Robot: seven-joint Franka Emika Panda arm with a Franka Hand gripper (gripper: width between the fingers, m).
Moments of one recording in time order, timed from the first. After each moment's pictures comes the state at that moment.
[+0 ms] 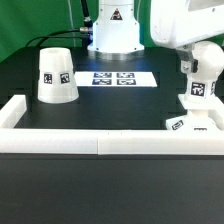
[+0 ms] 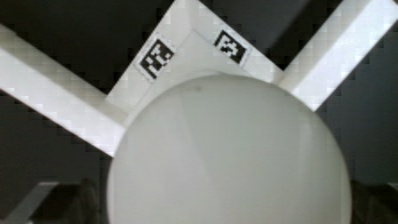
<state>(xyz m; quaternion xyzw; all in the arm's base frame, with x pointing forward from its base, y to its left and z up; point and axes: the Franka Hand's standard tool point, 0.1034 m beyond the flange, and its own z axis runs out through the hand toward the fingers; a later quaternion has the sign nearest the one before) 0.616 0.105 0.119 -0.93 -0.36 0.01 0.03</state>
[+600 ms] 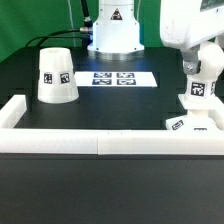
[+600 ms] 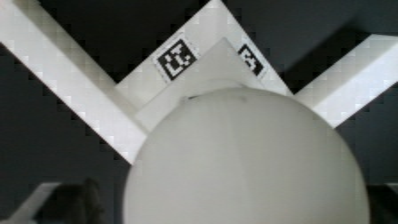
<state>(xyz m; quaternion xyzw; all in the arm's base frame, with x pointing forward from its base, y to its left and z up) 0.617 0.102 0.117 -0.91 -0.42 0.01 0.02</state>
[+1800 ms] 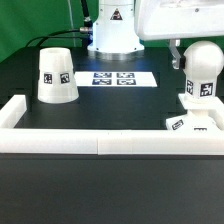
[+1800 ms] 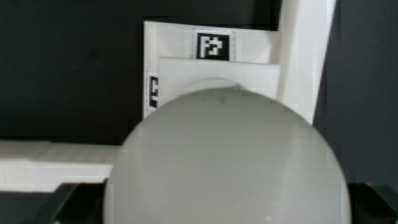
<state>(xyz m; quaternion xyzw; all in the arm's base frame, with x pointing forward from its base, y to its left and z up) 0.618 0.098 0.117 -1.00 0.01 0.02 0.02</state>
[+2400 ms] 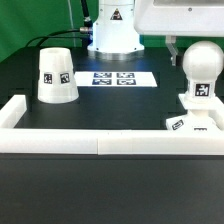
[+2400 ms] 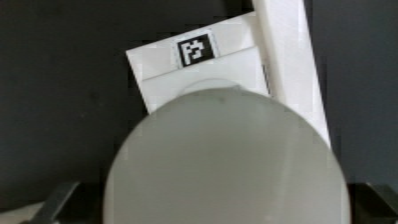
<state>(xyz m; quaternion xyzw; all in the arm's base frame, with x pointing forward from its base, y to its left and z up) 0.617 0.097 0.117 -0.98 0.21 0.02 0.02</state>
